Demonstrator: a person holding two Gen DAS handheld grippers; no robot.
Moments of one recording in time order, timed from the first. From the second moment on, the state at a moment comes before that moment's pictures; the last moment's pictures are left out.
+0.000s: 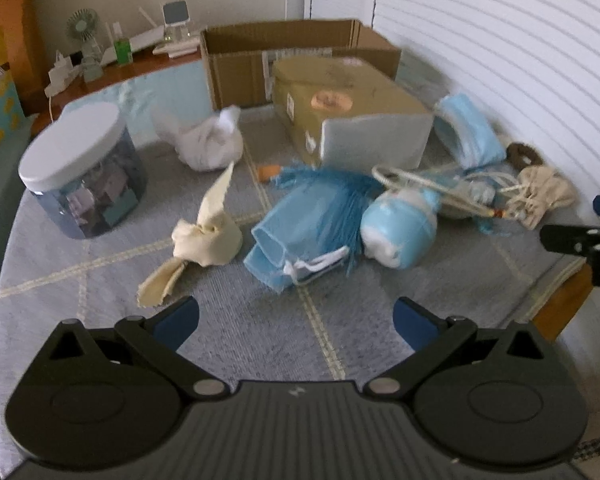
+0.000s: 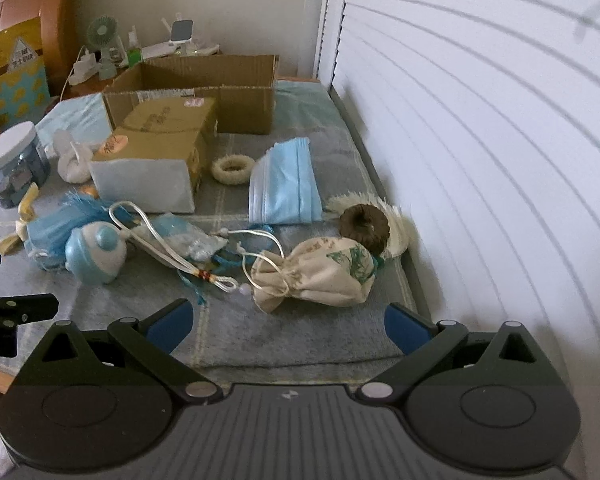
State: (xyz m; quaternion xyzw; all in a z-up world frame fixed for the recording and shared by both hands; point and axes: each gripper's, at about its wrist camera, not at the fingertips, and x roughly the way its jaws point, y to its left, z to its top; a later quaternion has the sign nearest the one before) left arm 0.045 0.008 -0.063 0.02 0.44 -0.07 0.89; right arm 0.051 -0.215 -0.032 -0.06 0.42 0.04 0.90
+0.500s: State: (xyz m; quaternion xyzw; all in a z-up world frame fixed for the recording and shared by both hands) left arm 0.054 0.012 -0.073 0.03 0.44 -0.09 0.89; right arm 0.075 -0.231 -0.067 -0.06 0.43 0.06 0.90
